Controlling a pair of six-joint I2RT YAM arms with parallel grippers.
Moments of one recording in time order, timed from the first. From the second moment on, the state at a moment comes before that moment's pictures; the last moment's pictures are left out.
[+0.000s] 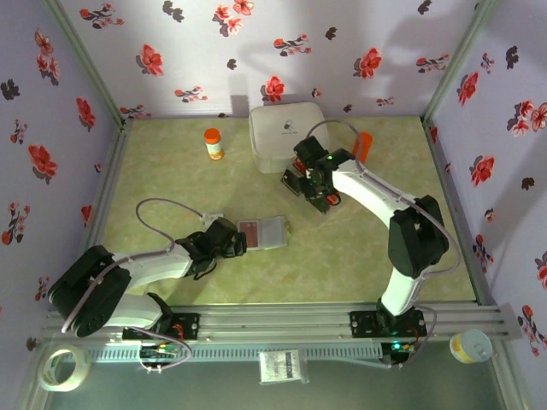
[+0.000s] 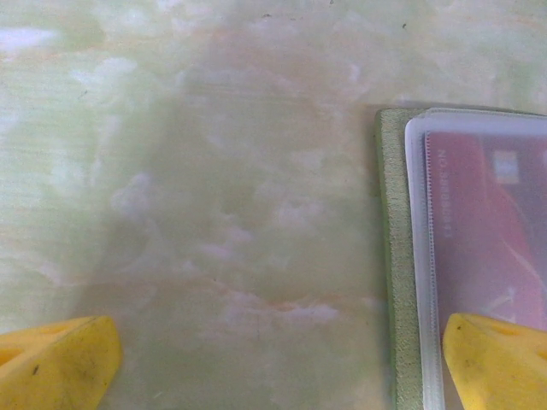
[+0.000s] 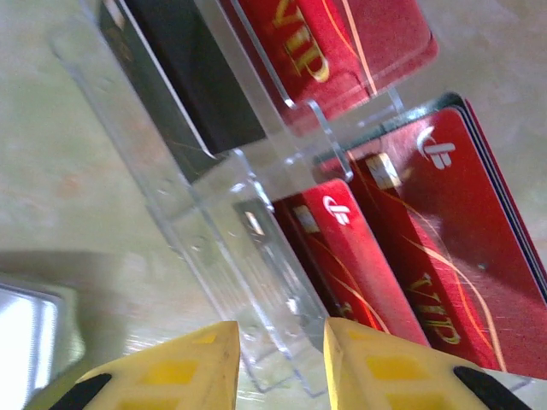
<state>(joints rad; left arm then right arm) -0.79 1.34 0.46 -0.11 -0.34 -0.75 0.58 1.78 1.44 -0.92 0.19 0.26</state>
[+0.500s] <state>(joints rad) -0.79 1.34 0.46 -0.11 -0.34 -0.75 0.59 1.85 1.44 -0.95 0.27 0.20</state>
